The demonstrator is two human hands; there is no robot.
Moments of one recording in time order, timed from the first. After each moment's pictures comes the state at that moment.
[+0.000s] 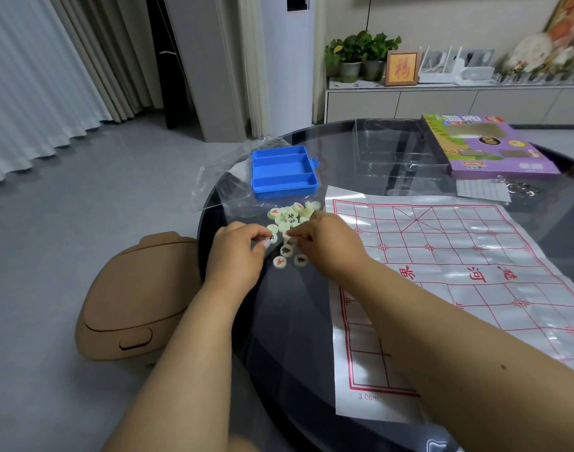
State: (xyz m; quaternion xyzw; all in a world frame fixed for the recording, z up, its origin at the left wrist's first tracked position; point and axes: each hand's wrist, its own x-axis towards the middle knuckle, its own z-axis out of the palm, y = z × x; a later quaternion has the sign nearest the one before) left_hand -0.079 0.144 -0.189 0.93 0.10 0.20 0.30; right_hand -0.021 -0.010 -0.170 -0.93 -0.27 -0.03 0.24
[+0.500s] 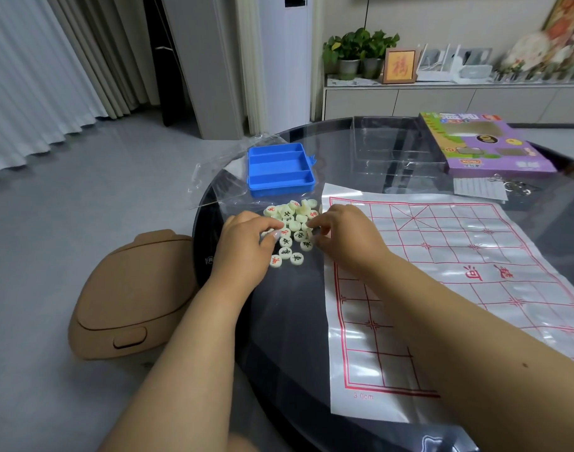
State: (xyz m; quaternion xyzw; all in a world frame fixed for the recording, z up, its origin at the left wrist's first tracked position) left_hand -0.074 0.128 -0.183 0.93 0.06 0.23 0.30; right_hand -0.007 -0.040 -0.173 -0.94 -0.26 -0.06 0.23
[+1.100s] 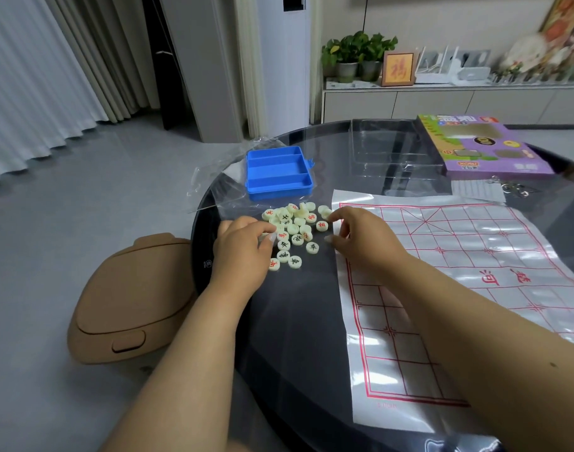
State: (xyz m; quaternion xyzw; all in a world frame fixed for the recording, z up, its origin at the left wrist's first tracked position) left_hand -0.074 0.126 -0.186 0.94 0.10 0.22 0.26; right_hand 0.000 -0.064 -0.174 -0.94 -0.20 -0.02 0.27
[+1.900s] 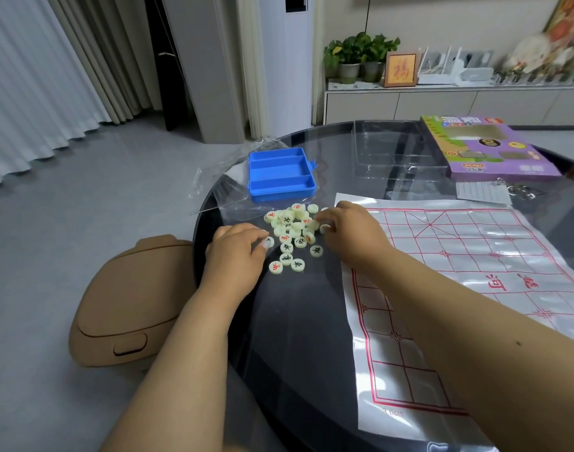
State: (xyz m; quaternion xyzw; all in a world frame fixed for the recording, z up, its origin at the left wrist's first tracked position) left_hand -0.075 0.144 -0.192 0.95 0.09 0.19 0.25; right_hand 0.014 -0.040 -0.177 -0.95 -0.22 -0.06 0.23
